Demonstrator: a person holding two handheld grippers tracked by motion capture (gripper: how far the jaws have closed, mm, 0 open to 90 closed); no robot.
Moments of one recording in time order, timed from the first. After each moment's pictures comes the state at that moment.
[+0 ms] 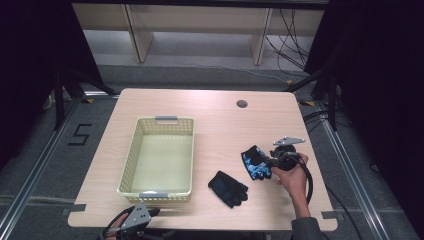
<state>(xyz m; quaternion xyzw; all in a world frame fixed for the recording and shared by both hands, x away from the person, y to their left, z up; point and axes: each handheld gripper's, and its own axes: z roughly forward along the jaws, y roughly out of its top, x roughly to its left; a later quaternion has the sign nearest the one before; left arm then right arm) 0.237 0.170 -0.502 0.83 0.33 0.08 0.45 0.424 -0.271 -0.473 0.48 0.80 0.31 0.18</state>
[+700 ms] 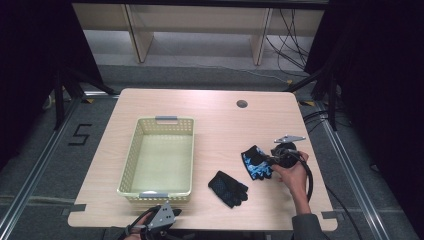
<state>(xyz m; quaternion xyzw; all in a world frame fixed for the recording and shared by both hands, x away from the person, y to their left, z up) 0.244 0.120 -0.504 0.86 0.28 0.07 0.43 0.437 -0.279 -0.481 0.48 0.80 0.31 0.17</state>
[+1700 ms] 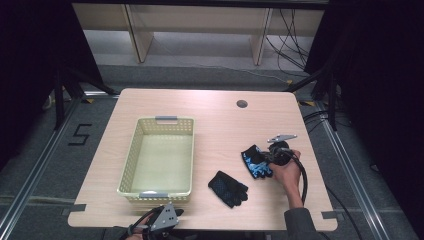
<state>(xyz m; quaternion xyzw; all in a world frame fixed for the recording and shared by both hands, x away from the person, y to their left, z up) 0.243 0.119 -0.503 0.87 0.24 0.08 0.43 0.454 -0.268 -0.499 0.46 0.81 0.32 0.17</state>
